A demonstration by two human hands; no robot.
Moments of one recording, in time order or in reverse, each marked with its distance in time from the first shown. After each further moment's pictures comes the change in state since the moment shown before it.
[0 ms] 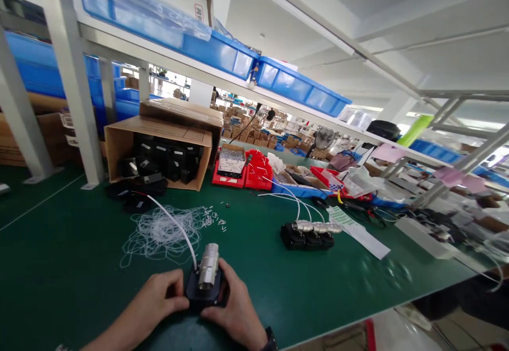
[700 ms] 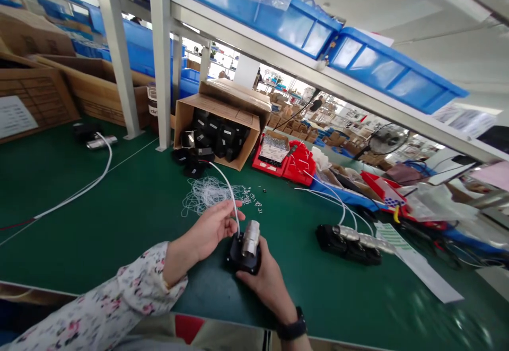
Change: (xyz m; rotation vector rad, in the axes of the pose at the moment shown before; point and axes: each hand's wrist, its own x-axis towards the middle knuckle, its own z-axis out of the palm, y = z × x) left_hand 0.011 0.050 -0.024 -1.179 0.189 -0.055; right_hand 0.004 -0.028 -0.001 -0.211 -0.100 0.074
